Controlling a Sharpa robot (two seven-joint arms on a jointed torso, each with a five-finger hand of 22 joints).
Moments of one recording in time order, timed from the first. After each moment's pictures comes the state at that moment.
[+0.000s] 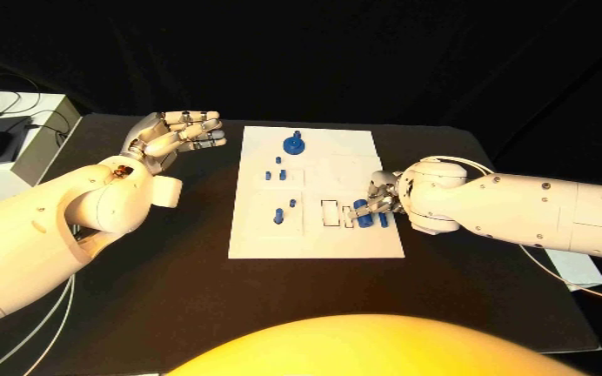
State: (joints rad) left arm 0.96 -0.85 0.21 1.43 -0.24 -0.19 0.29; left_hand 1.43 -0.05 0.11 -0.02 0.29 1.04 0.16 0.06 0.06 1.10 0.14 0.06 0.06 1.08 0.13 0.07 0.07 0.11 1.02 0.16 0.08 0.08; right arm 1.06 -0.92 -0.11 1.57 -1.28 -0.03 -0.63; right_hand 0.98 0.01 -0.14 0.15 0.35 1.08 0.04 0.23 0.77 1.32 -0.04 0.99 1.28 1.45 -0.10 1.22 1.06 0.08 1.47 -0.11 1.22 1.31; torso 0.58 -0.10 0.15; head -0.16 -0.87
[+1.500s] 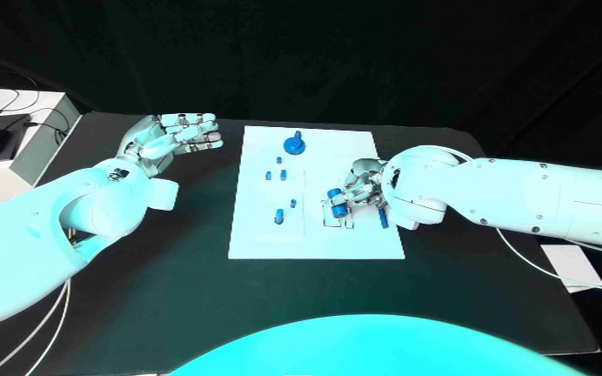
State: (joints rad) left arm 0.96 -0.85 0.21 1.43 -0.24 -0.19 0.28; left_hand 1.43 -0.05 0.11 -0.01 0.29 1.04 0.16 0.06 0.06 1.10 0.14 0.06 0.06 1.08 0.13 0.07 0.07 0.11 1.02 0.16 0.08 0.08; right arm 1.12 -0.90 -0.11 1.66 -1.06 -0.15 -0.62; right_hand 1.01 0.06 -0.15 0.06 0.52 1.08 0.04 0.22 0.76 1.31 -0.03 0.98 1.26 1.45 -0.10 1.21 1.07 0.08 1.47 -0.11 1.22 1.31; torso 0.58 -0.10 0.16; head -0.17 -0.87
